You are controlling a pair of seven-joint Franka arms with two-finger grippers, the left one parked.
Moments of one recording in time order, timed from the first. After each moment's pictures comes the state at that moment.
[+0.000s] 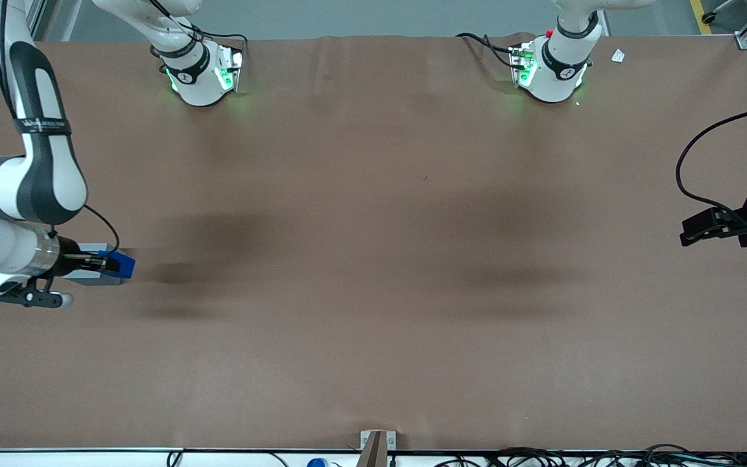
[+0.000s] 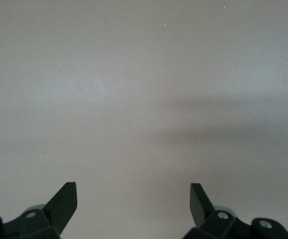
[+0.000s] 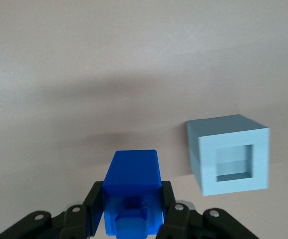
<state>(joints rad) -0.10 0.39 -0.03 -1.70 0.02 1.97 0.00</state>
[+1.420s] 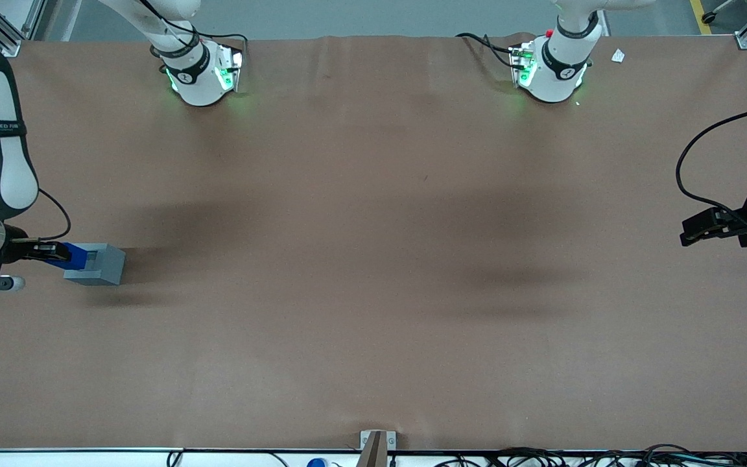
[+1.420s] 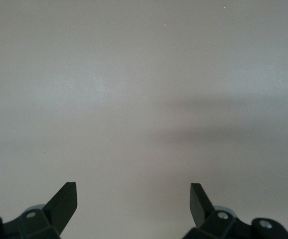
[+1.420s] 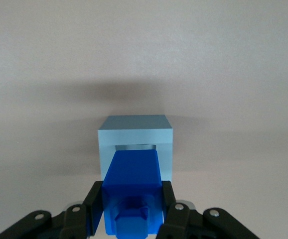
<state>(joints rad) -0.27 0.38 -0.03 -1.78 -0.05 2.07 -0.27</state>
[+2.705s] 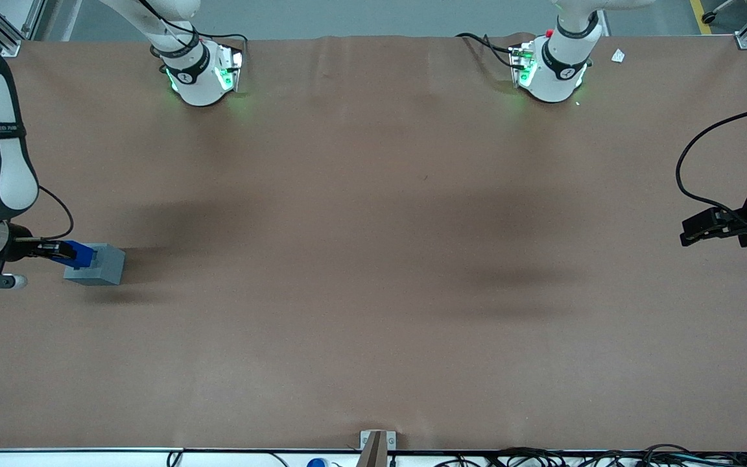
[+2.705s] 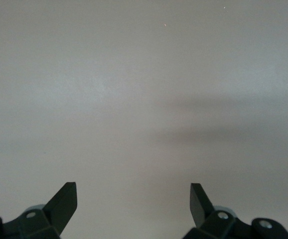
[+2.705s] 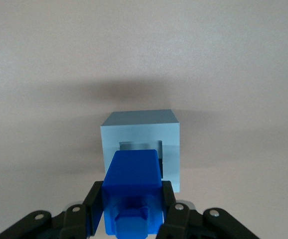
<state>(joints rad) -0.28 0.39 -0.03 -1.80 -0.02 2.07 -0.26</state>
